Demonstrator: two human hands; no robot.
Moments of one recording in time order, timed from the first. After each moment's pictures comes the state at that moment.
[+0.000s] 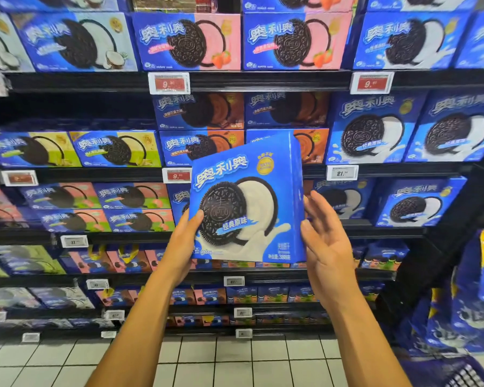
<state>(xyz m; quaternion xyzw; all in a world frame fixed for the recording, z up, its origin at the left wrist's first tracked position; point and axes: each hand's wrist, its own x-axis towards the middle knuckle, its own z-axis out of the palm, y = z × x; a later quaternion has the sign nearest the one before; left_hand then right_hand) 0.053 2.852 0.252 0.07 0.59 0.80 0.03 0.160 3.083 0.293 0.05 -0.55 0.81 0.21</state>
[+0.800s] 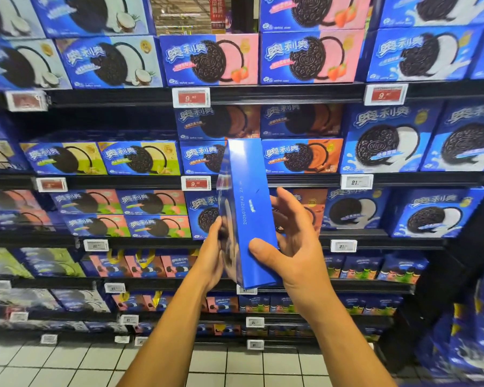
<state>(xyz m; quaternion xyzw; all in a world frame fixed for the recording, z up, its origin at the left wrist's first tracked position) 0.061 2.873 0.251 0.02 0.54 0.83 0.13 0.176 3.015 0.325 0.19 -0.61 0.75 0.18</state>
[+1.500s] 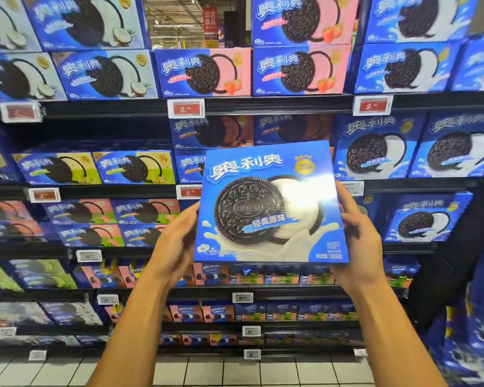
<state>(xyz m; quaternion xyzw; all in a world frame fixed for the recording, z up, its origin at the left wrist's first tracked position) 0.075 2.821 0.308 0.15 0.54 0.83 0.05 0.154 3.096 0.342 0.08 -0.46 0.87 0.15</state>
